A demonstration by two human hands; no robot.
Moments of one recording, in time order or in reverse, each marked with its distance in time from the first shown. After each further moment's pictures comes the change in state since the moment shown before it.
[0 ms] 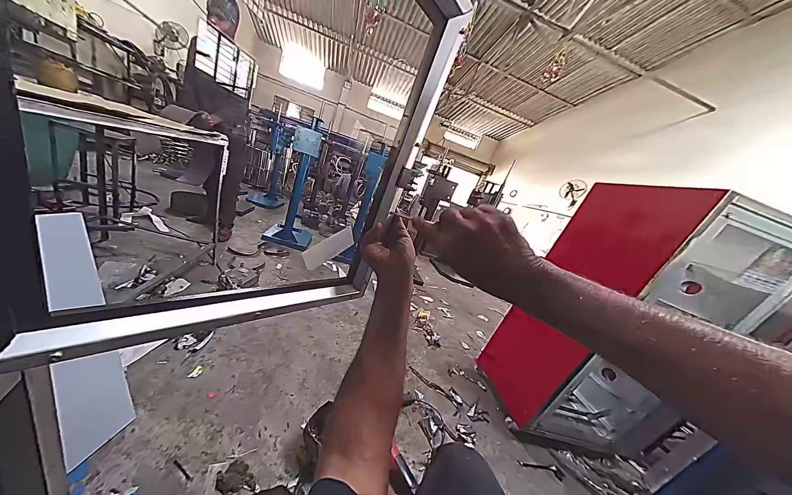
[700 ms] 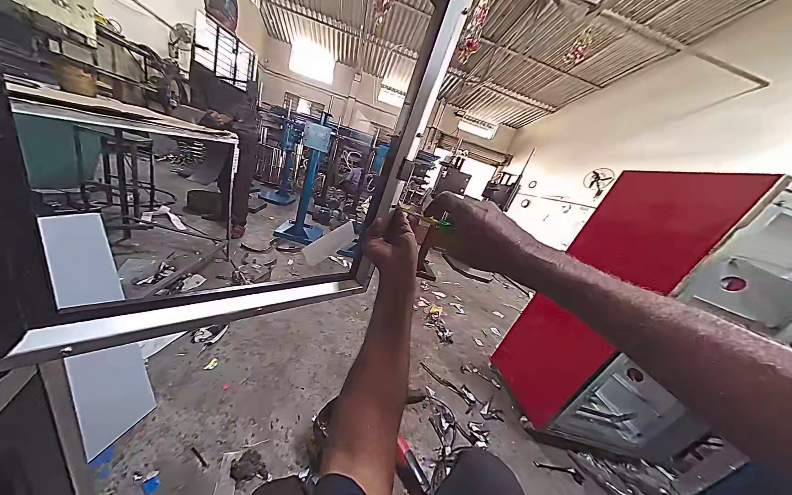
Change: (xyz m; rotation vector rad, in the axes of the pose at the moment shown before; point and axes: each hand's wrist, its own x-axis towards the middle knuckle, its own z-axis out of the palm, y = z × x) left_hand 0.006 0.002 0.002 -0.020 0.034 0.024; right_hand 0.011 0.017 0.017 0.671 -0.174 0.348
